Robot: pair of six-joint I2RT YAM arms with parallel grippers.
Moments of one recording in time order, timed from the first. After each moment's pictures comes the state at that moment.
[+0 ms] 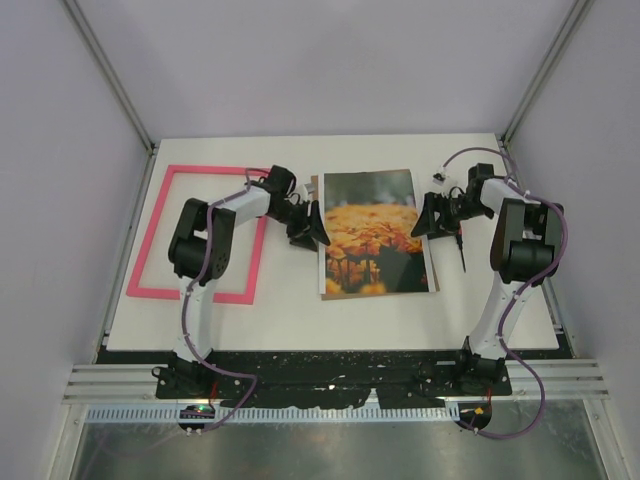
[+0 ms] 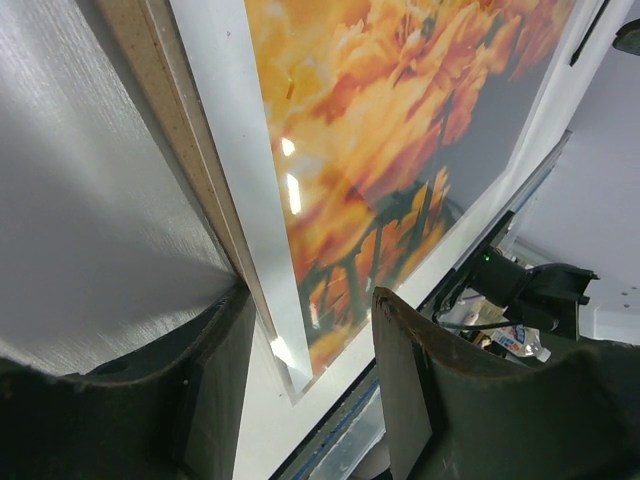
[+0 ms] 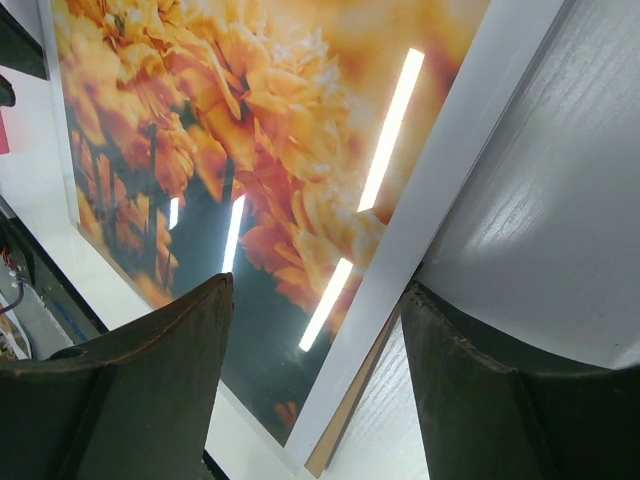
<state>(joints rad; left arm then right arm) -0.39 2.20 1.55 -0.54 0.77 -0.46 -0.14 2.03 1.39 -0.76 -0.77 -0.27</state>
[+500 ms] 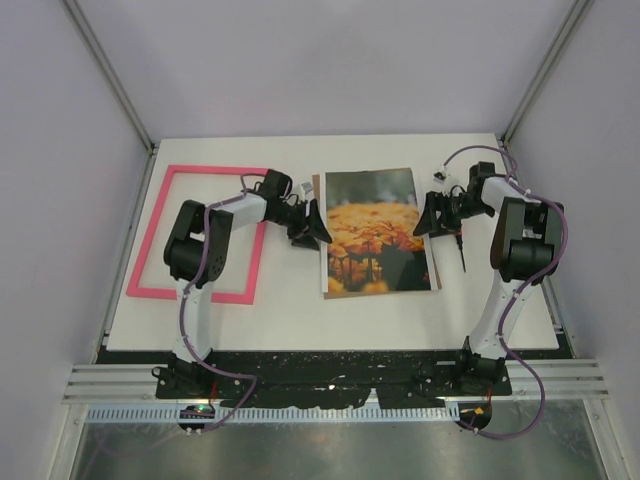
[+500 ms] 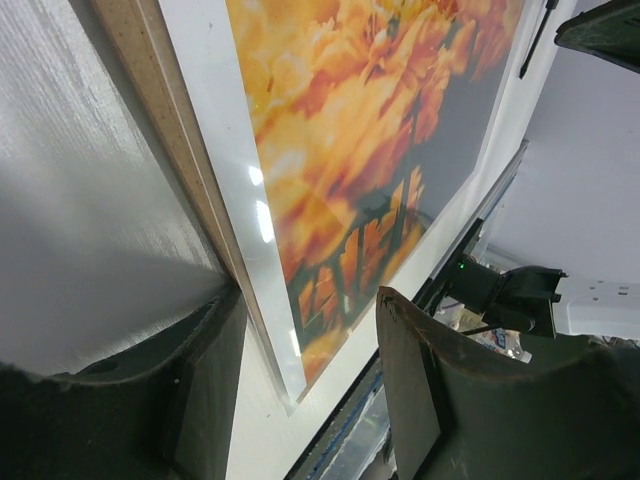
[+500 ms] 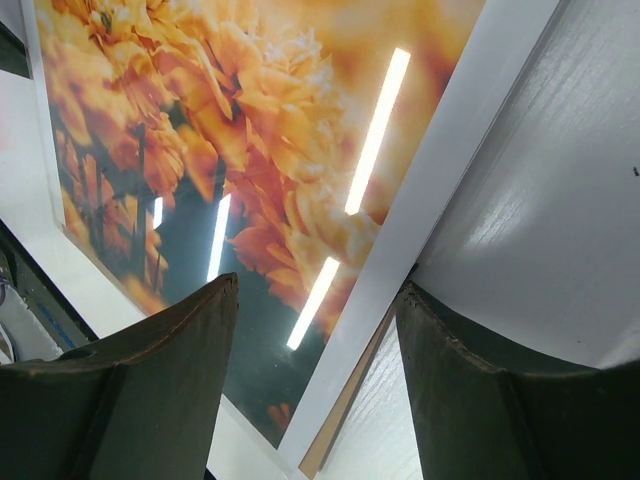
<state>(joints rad) -0.38 2.15 1.43 -0.34 0.84 -0.55 -0.15 2.05 1.42 -0.77 -0.76 -0.31</state>
